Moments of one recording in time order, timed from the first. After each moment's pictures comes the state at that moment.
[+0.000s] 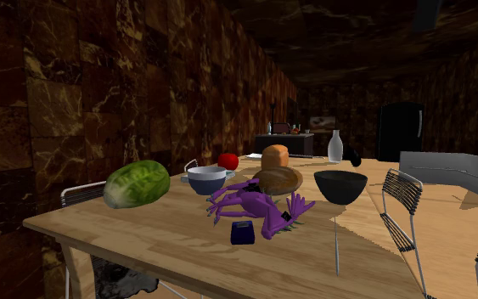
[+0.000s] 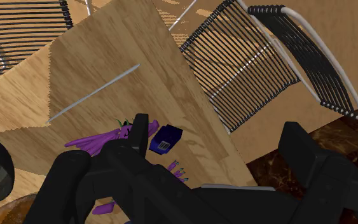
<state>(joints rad) -0.02 -0.79 -0.03 -2.28 0.11 1.60 0.15</state>
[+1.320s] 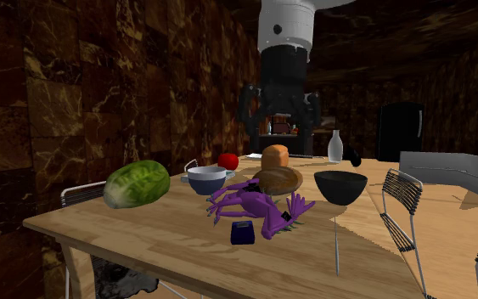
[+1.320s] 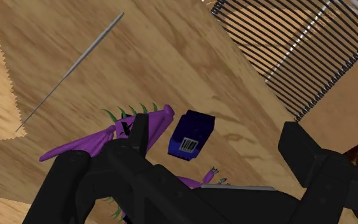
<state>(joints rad) -0.07 -0.20 0.08 -2.21 0.05 2.03 0.39</state>
